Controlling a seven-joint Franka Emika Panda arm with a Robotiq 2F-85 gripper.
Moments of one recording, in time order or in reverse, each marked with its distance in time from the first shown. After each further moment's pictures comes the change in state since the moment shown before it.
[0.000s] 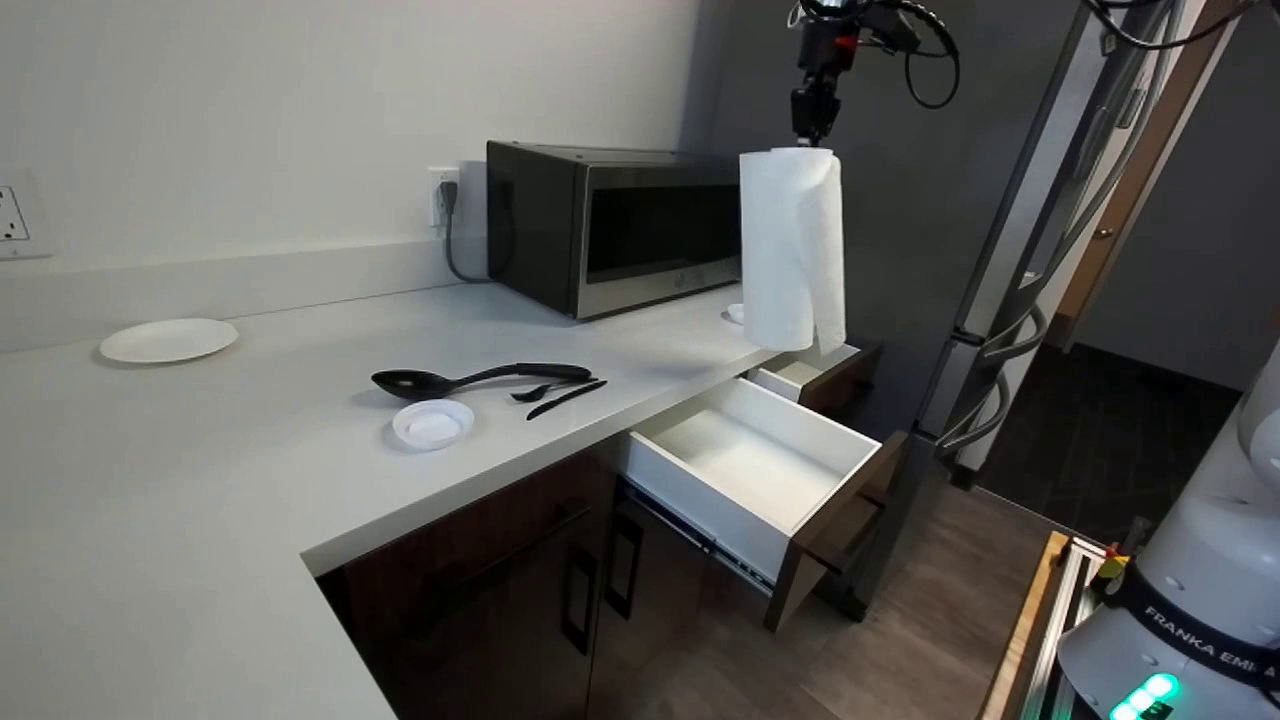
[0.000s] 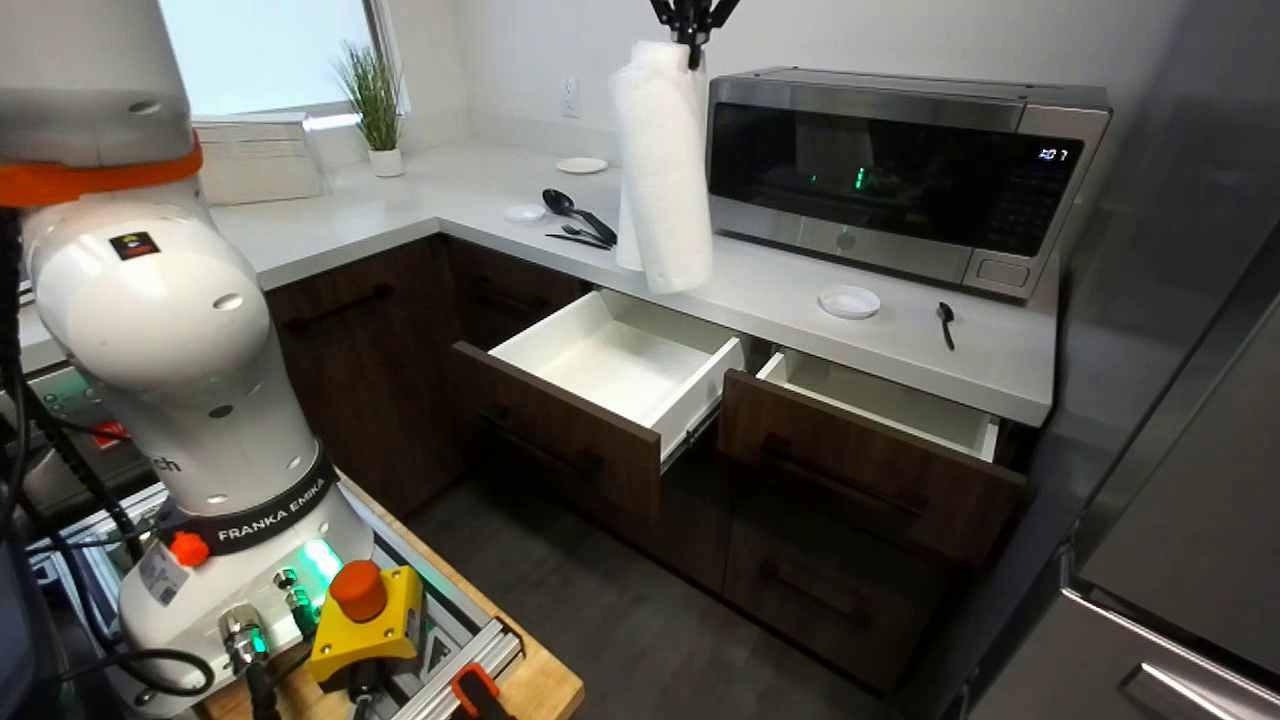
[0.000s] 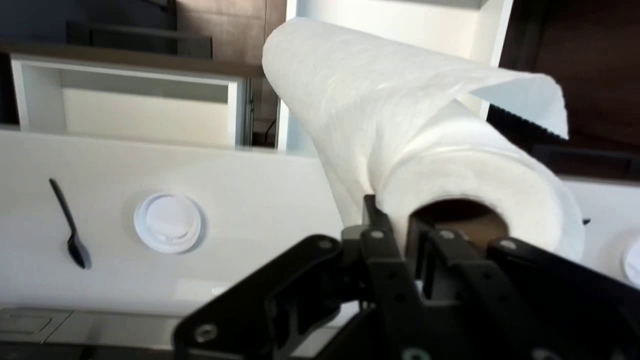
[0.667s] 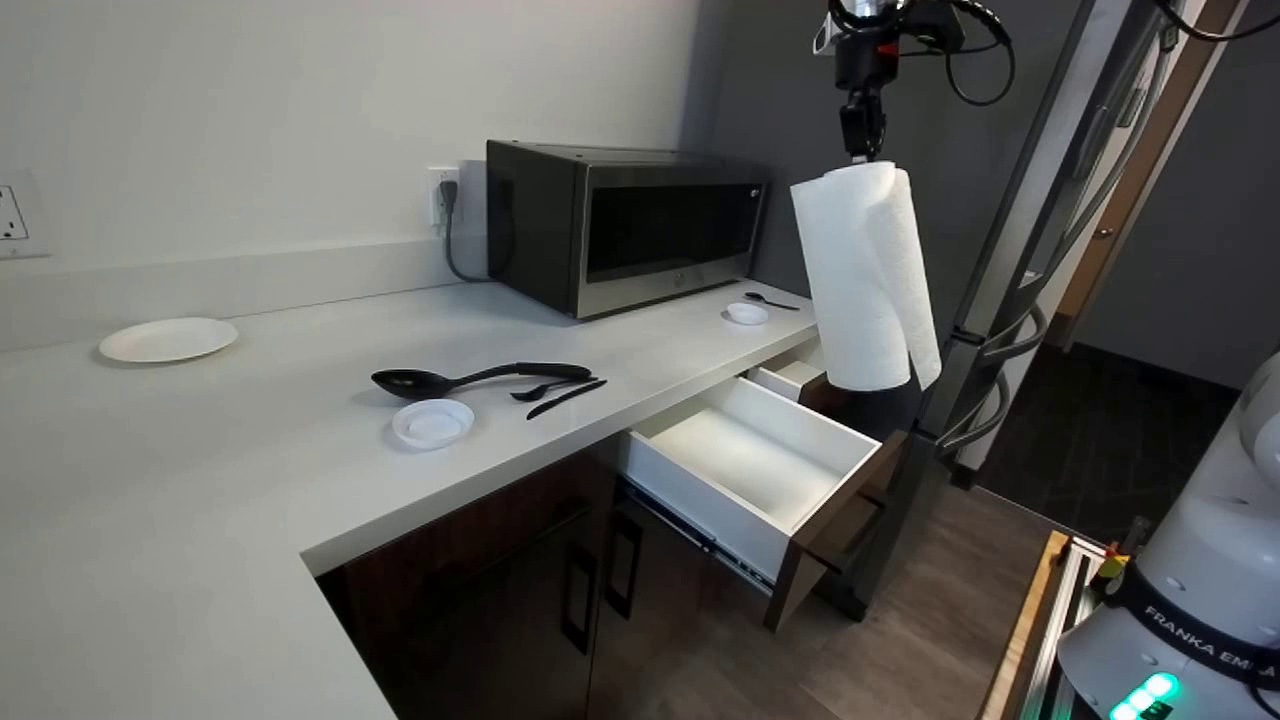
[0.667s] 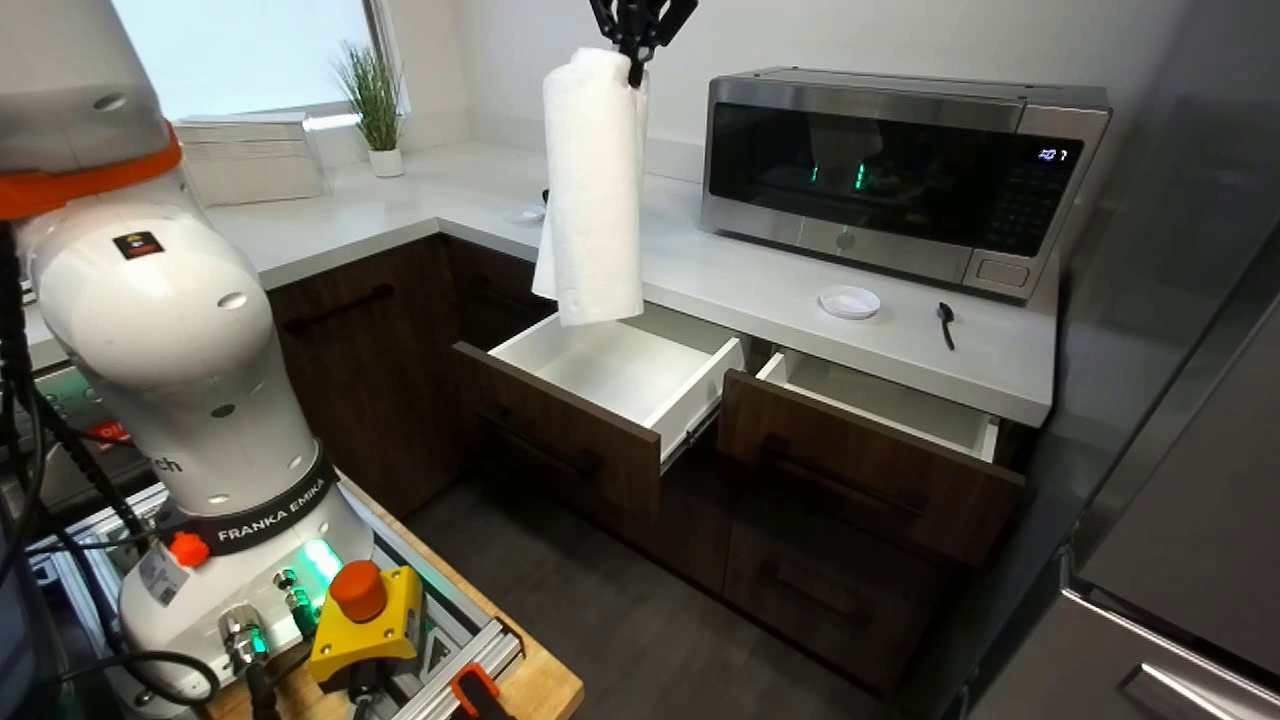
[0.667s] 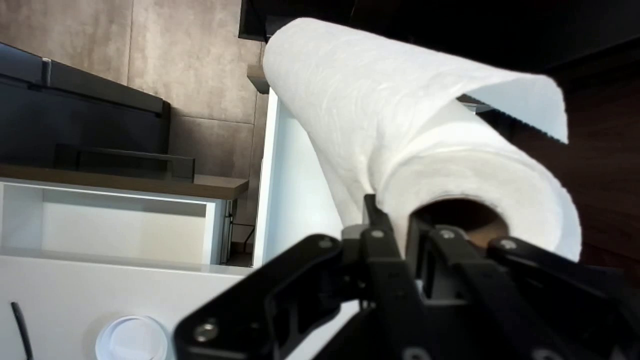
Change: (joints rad) arm 0.018 -0.125 0.008 -0.165 -0.047 -0.168 0.007
